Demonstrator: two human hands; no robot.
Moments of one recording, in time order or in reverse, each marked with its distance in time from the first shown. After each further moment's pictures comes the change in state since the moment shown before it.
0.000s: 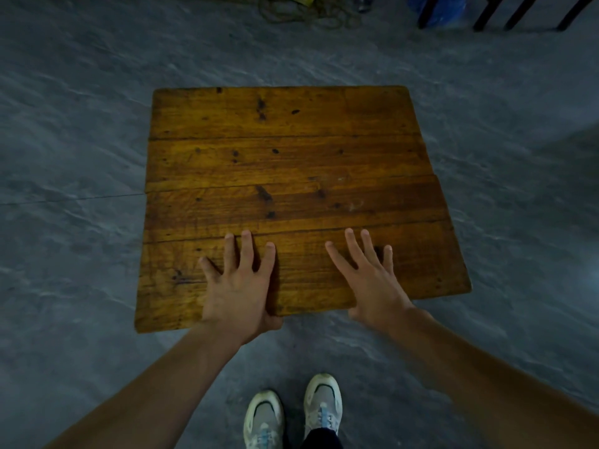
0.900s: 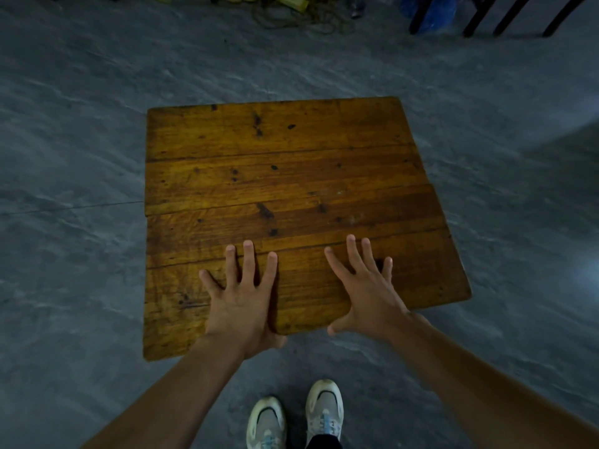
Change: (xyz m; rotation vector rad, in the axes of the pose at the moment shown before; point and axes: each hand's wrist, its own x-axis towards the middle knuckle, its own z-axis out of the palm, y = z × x) left_hand -0.001 -0.005 0.000 -0.093 -0.081 0.025; right_hand 0.003 -0.012 -0.015 0.108 -0.086 0.057
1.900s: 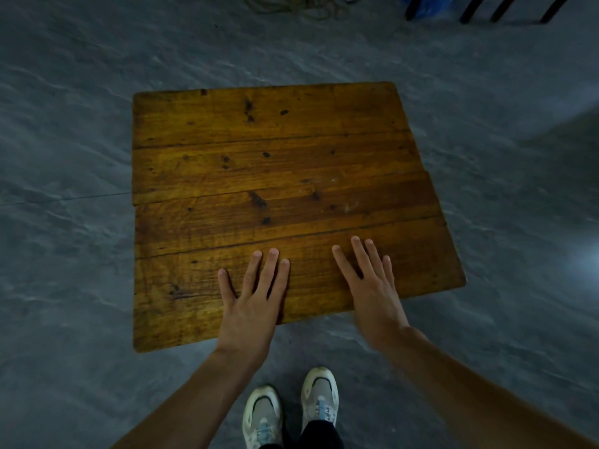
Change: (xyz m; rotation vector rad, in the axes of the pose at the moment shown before) left_hand -0.020 0.030 0.029 0.011 0.138 0.057; right_hand -0.020 0.009 0.041 0.036 0.247 0.075
